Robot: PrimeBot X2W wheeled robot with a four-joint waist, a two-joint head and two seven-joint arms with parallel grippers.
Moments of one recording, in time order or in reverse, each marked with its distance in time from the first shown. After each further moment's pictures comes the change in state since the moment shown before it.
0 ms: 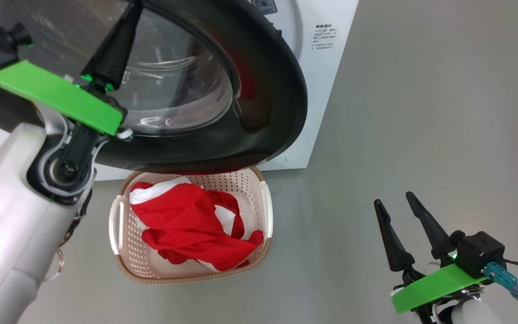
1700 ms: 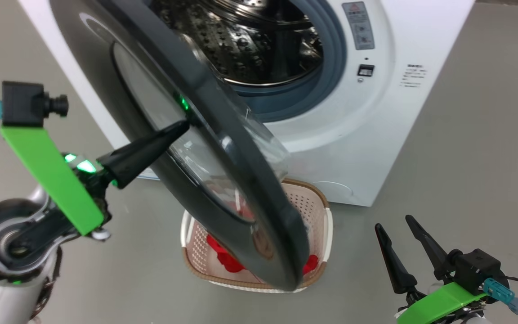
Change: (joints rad) left arm 0.379 0.040 0.347 -0.439 0.040 0.001 0.724; right arm 0.052 -0.053 0.041 0.026 0.018 0.000 0.000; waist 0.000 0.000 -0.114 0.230
